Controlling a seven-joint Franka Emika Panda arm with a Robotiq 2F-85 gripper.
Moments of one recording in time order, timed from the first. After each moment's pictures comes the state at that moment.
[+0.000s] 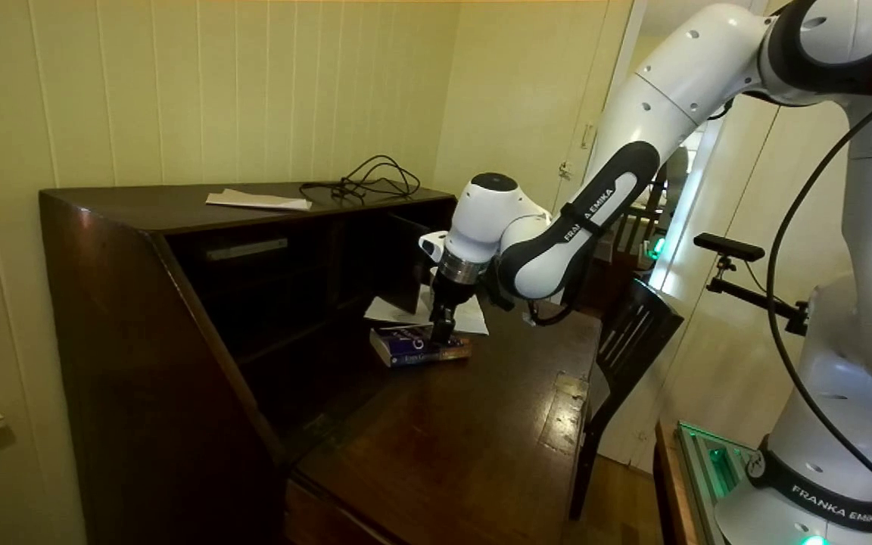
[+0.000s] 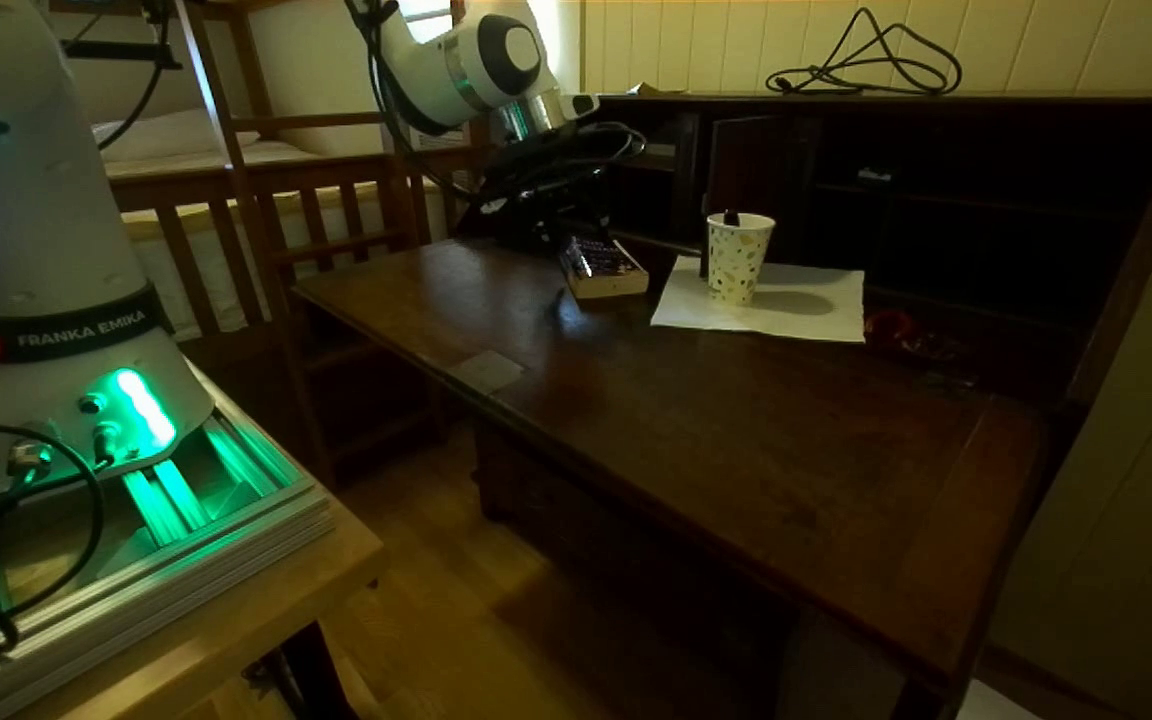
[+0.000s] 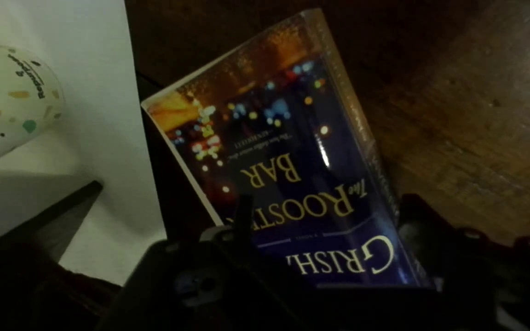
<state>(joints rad) -0.04 0.30 -0.14 -2.29 -0.56 2.84 -0.08</state>
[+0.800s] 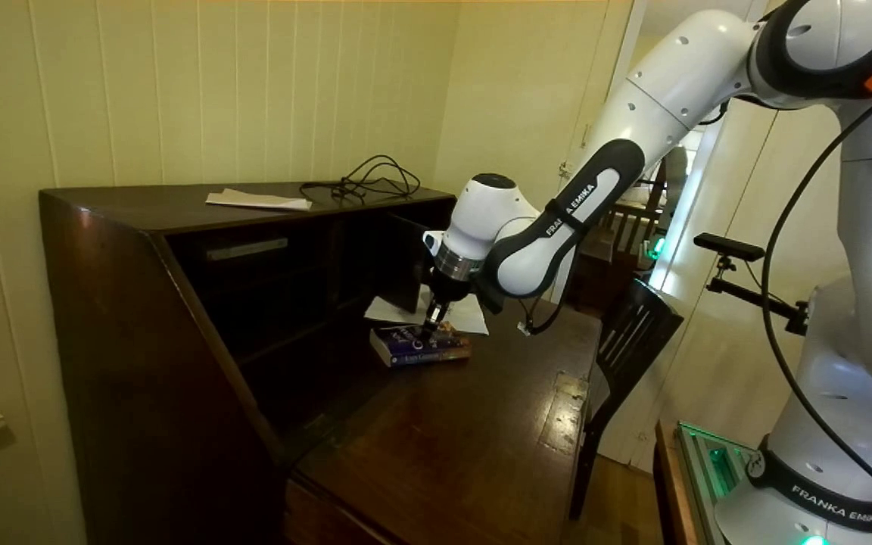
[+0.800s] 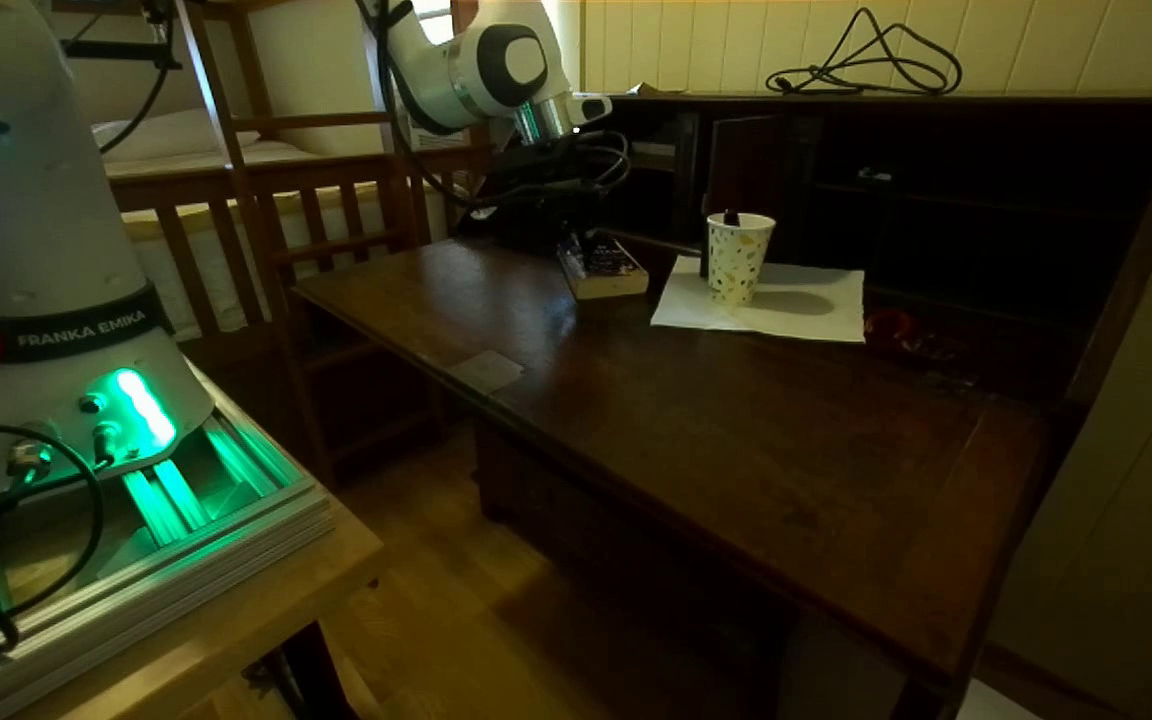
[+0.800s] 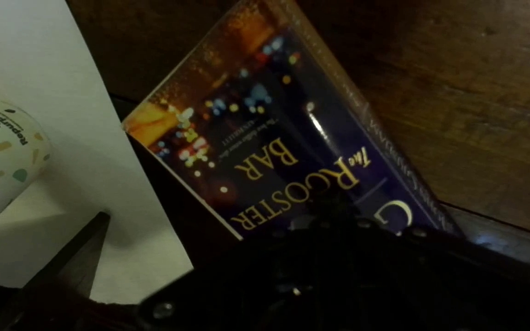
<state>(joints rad) -0.04 0.33 -0.14 -2.27 -0.37 2.89 -0.03</state>
